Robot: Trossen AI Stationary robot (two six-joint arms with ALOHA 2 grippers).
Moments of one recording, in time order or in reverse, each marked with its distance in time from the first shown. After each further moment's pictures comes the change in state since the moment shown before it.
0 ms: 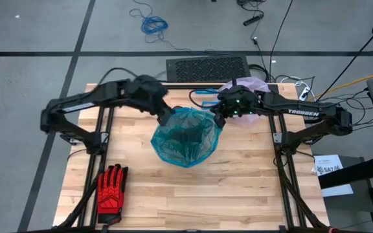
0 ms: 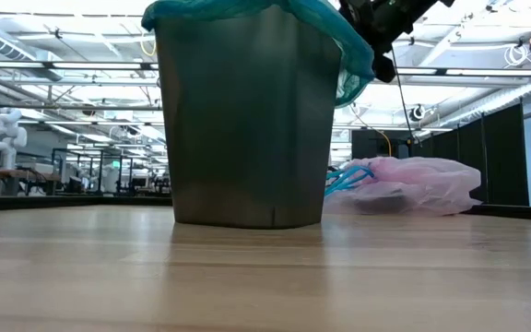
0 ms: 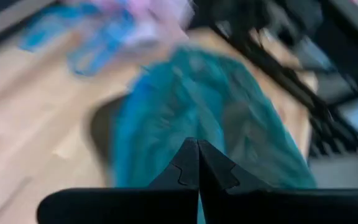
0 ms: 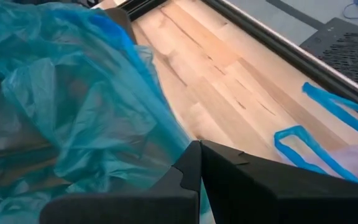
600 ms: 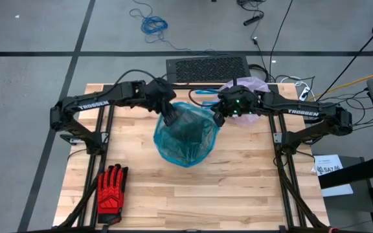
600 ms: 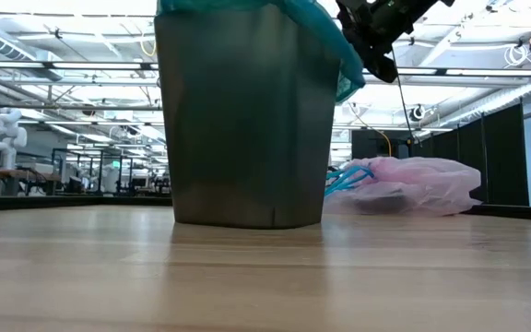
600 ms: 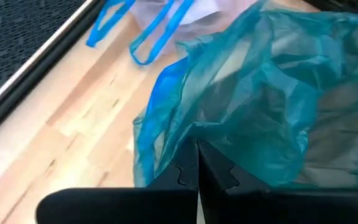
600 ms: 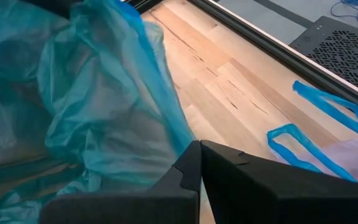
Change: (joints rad) left arm 0.048 0.121 0.000 -0.063 -0.140 0.201; right arm 0.000 0.000 0.000 -0.002 0.040 0.030
